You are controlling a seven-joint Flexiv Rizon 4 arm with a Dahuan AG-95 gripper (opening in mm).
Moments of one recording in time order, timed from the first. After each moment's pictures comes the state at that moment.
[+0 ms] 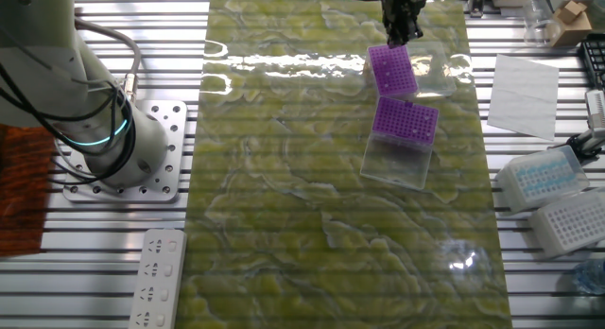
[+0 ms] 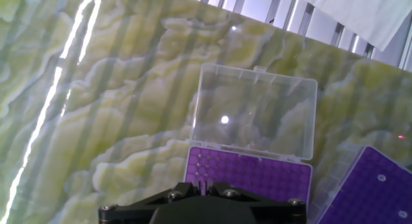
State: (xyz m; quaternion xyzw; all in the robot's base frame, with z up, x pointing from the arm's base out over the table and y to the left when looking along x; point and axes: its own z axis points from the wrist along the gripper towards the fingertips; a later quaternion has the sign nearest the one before) arm 0.545 0.210 0.072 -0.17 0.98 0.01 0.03
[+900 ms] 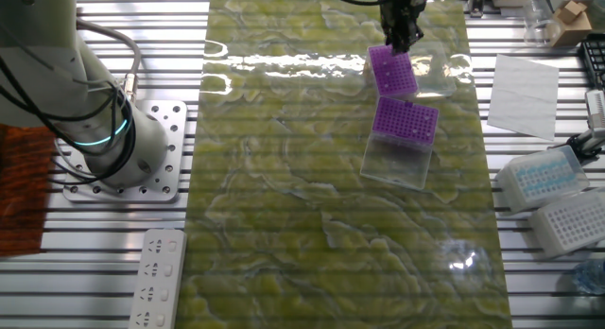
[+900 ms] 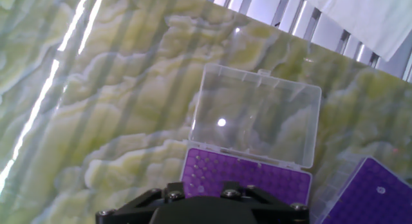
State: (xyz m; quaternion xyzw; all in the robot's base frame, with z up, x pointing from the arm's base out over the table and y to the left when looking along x) arm 0.547 0.204 0.066 -0.21 0.98 0.00 0.03
